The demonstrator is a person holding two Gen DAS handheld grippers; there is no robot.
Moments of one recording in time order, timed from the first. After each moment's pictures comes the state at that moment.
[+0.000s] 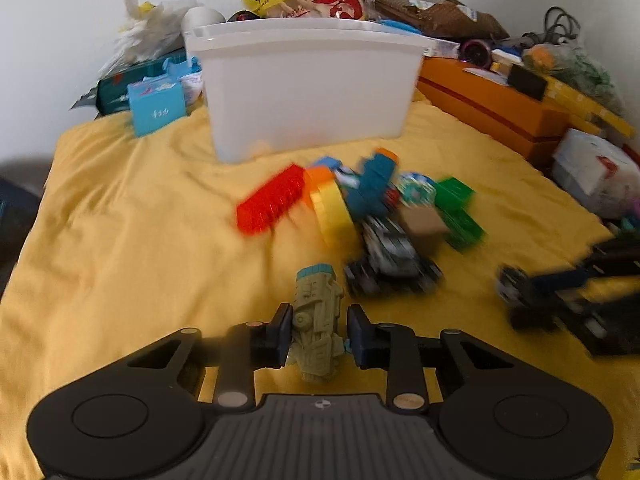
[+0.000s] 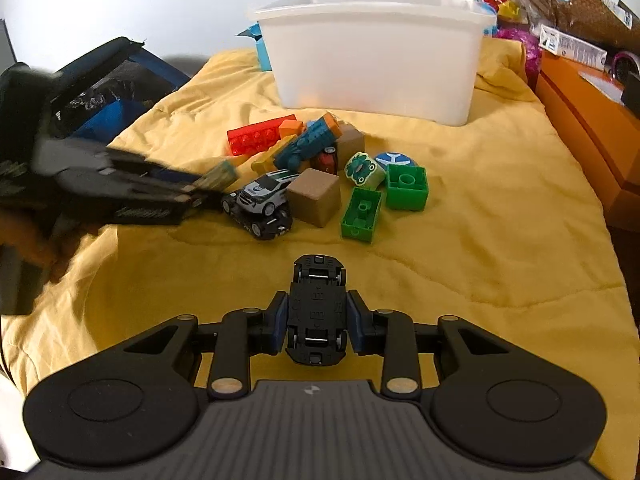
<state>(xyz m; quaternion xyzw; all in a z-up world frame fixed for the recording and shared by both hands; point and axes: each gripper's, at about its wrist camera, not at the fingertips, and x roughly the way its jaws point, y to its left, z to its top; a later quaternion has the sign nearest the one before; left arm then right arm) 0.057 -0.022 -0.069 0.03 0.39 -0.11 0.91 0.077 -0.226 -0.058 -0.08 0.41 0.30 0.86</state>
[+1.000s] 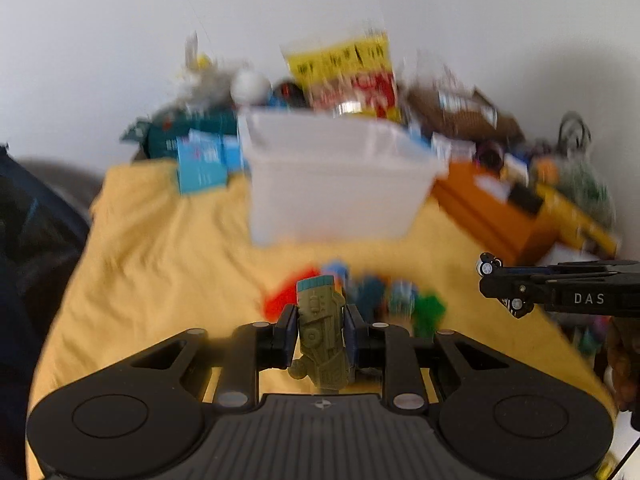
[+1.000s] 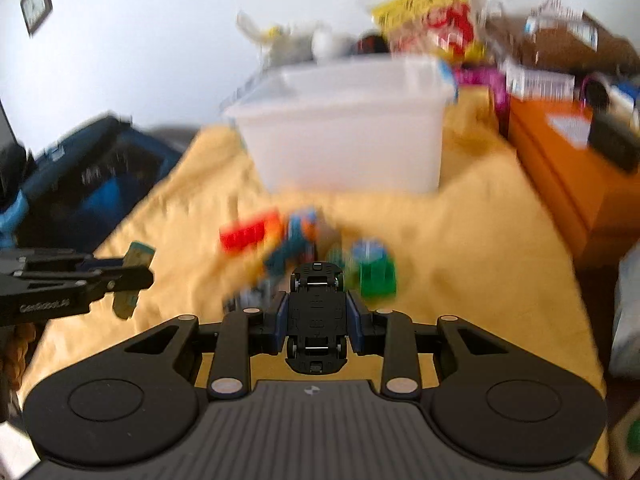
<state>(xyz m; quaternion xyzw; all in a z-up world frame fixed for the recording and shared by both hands) 0.053 -0.003 0.030 -0.06 0.31 -0.07 0.95 0.103 -0.243 0.008 0.00 0.36 0.28 0.89</state>
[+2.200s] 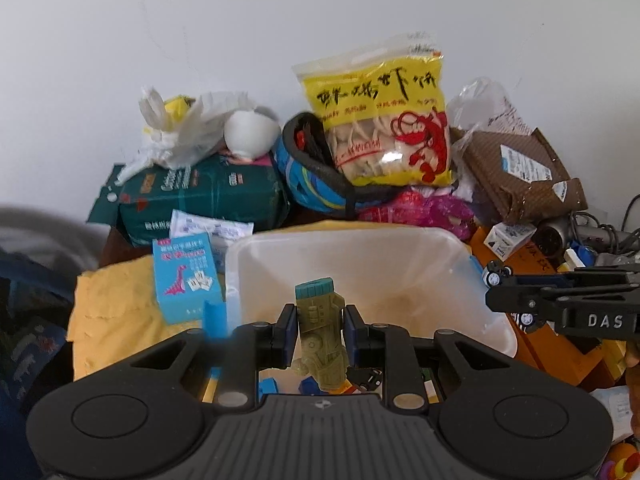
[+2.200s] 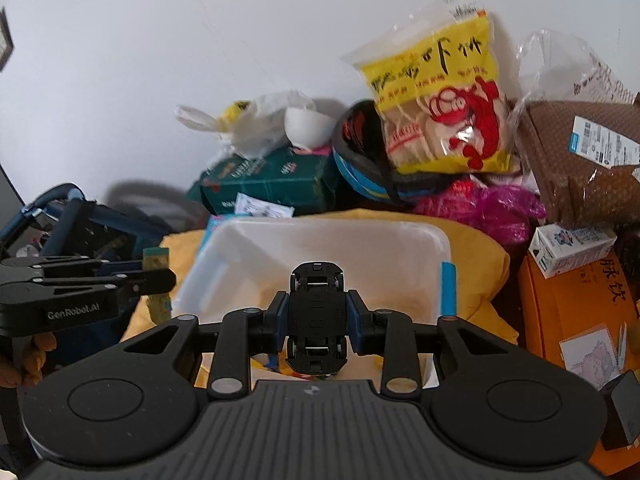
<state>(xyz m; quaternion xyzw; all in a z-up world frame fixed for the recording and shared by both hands) 0.287 0.000 0.113 -0.06 0.38 -0.05 0.92 0.320 -0.201 0.115 -0.01 0.39 0.28 0.88</state>
